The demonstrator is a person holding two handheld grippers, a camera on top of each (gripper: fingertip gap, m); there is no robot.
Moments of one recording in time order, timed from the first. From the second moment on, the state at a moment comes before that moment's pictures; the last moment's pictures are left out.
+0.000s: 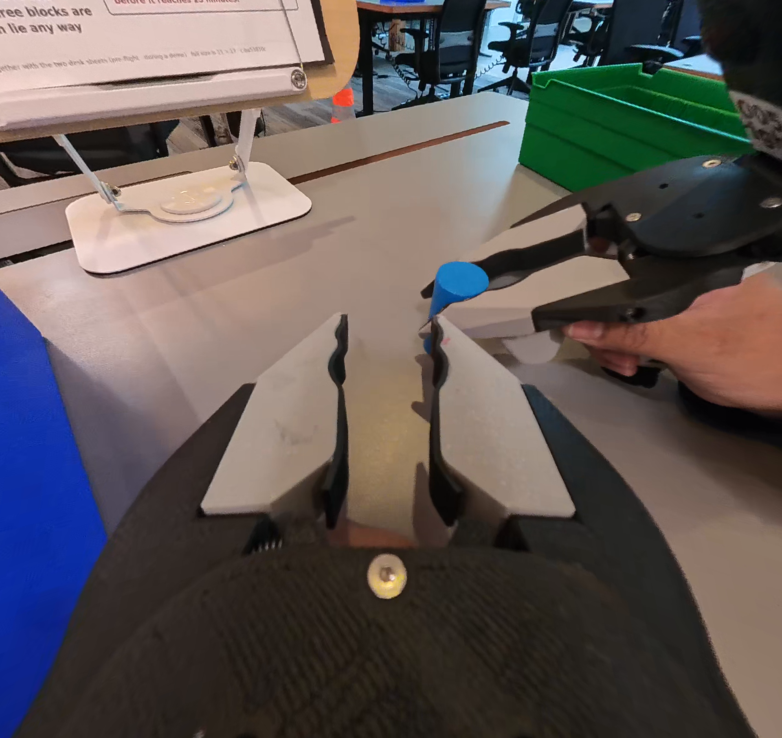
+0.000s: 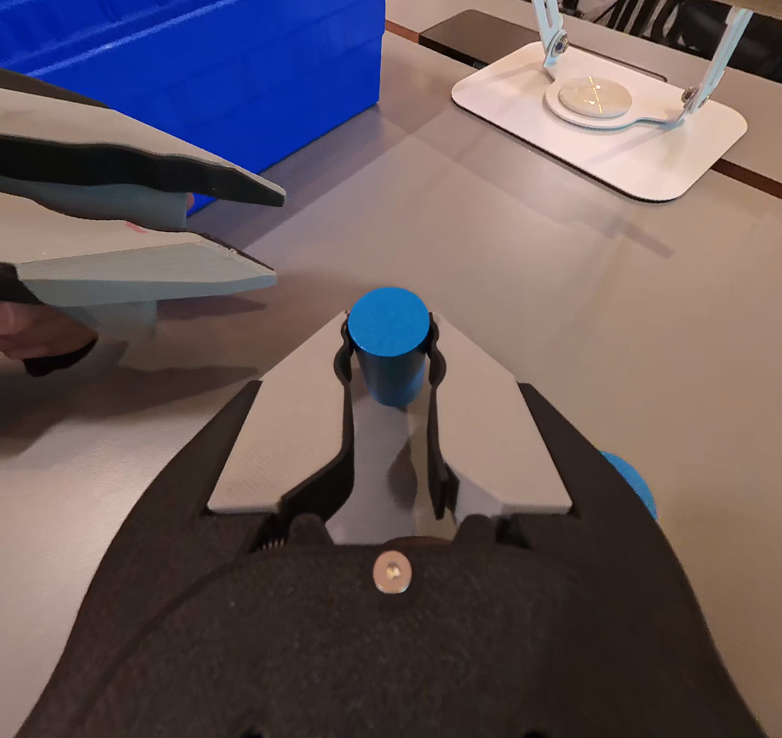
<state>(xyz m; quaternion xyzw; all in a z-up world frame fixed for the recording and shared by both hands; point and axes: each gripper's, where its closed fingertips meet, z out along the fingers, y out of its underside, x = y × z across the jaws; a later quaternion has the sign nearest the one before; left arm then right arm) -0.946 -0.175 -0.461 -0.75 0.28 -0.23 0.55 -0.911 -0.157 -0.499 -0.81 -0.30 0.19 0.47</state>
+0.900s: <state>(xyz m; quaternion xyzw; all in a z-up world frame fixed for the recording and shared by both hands) -0.940 -0.175 -0.477 -0.76 0.31 -0.22 0.53 -0.853 -0.168 -0.404 -0.72 -0.25 0.24 0.60</state>
